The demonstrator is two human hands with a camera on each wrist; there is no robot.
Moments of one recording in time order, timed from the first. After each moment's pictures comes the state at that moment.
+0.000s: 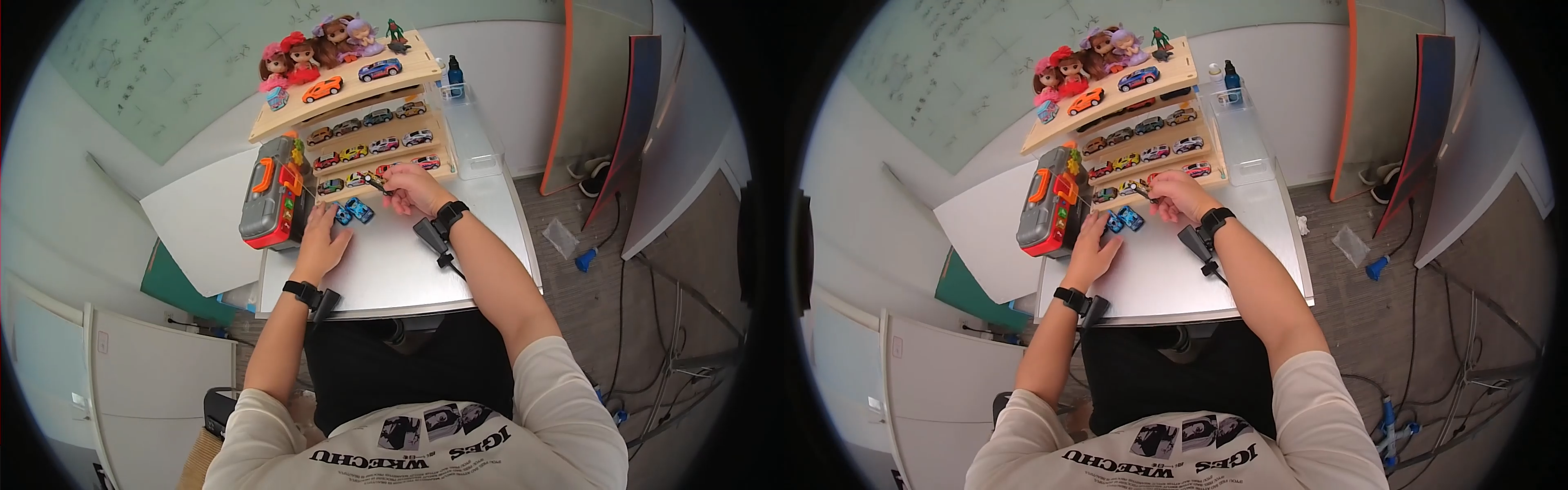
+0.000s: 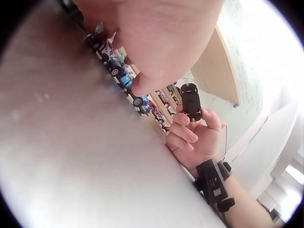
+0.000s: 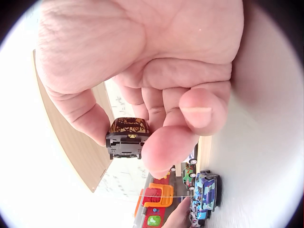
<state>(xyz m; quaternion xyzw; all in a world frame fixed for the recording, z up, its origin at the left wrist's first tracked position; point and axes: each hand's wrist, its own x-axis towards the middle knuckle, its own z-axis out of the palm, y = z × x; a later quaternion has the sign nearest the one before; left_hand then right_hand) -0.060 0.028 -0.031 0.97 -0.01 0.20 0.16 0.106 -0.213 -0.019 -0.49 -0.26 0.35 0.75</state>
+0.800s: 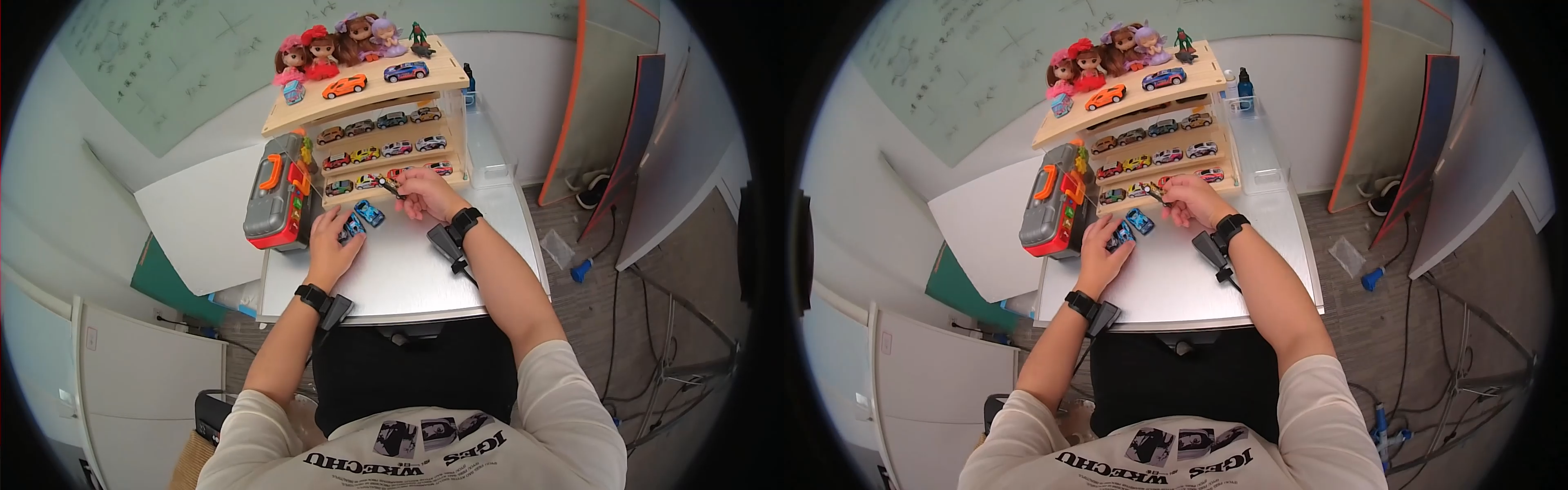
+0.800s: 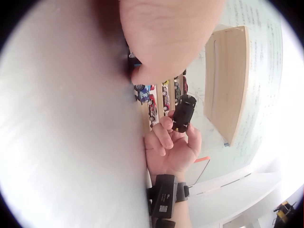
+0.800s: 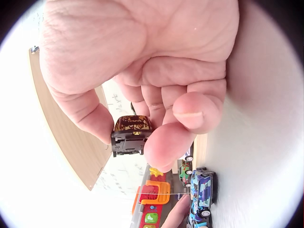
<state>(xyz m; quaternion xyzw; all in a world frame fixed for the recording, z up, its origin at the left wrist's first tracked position) -0.060 0.022 -0.037 0.94 -0.01 0.27 0.22 0.112 -0.209 -0.025 -0.48 -0.26 0.37 0.75</state>
